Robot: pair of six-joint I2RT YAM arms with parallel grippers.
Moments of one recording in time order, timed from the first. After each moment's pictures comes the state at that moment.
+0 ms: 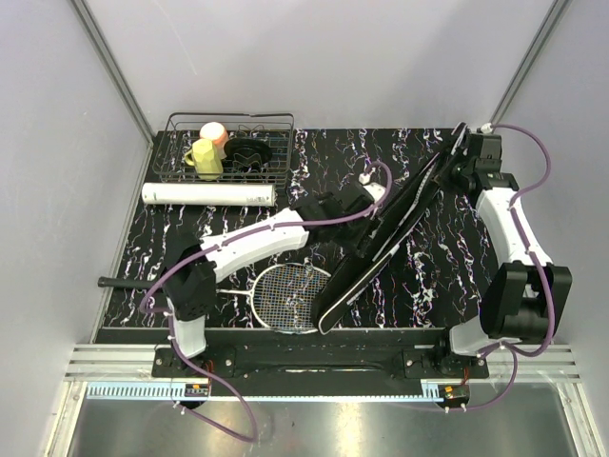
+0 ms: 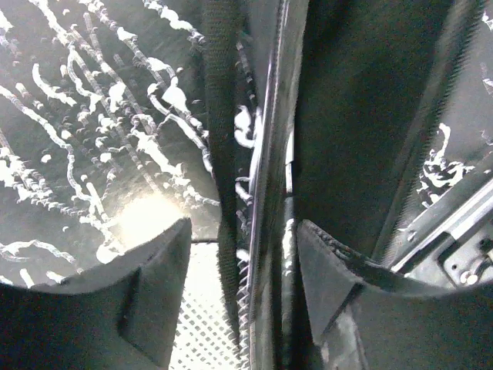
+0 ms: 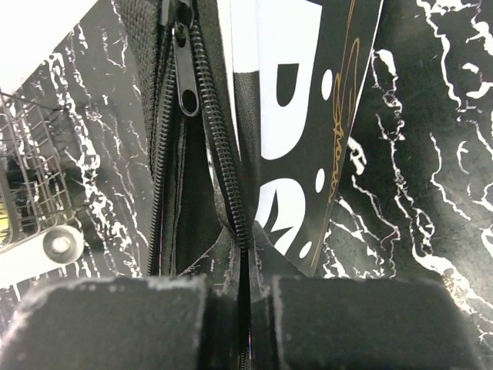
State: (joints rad) left arm -1.01 1.86 1.63 -0.64 -0.04 -0.31; right arm -0.08 1.48 1.25 -0.44 -0.11 0.57
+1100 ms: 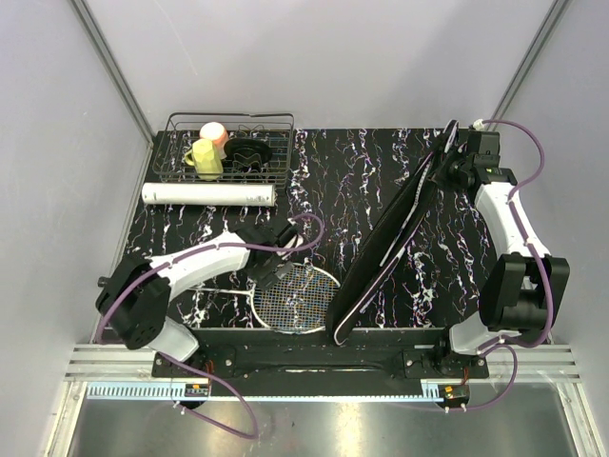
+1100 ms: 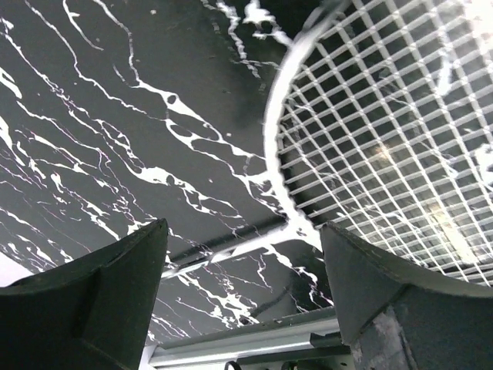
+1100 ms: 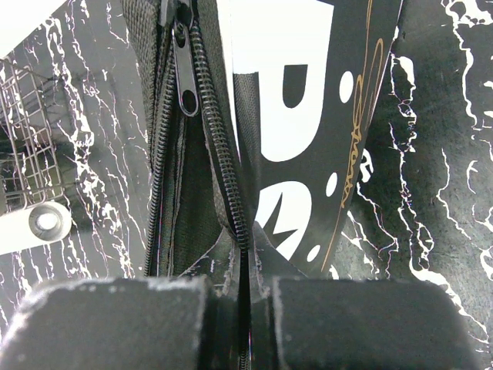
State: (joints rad) left arm -0.78 1.48 0.96 -0.83 -0.28 0.08; right arm -0.08 1.54 1.31 -0.46 -0.17 0.47
